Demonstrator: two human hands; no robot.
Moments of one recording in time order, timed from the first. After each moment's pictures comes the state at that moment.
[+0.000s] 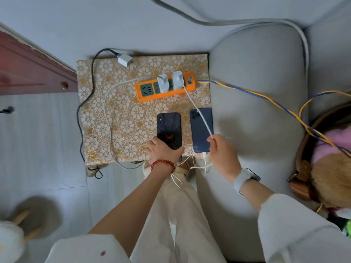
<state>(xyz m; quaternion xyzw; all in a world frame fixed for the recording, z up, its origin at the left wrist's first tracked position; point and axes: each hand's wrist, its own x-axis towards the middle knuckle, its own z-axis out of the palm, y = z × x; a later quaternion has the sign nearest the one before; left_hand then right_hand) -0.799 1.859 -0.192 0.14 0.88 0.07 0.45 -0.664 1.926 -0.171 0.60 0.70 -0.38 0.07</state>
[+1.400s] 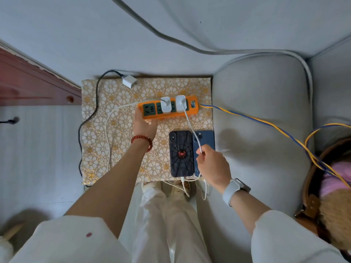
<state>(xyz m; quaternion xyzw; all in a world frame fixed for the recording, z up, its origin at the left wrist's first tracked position) -0.904 1.931 -0.228 0.13 0.84 0.34 0.40 -0.707 1.953 -0.169 0.55 0.75 -0.35 0.13</state>
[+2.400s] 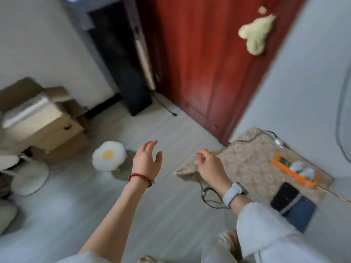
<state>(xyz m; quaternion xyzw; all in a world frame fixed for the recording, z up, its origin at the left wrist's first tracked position) -0.887 1.406 0.066 0.02 0.95 0.32 0.03 -0.848 1.588 0.067 0.15 0.89 -0.42 0.10</state>
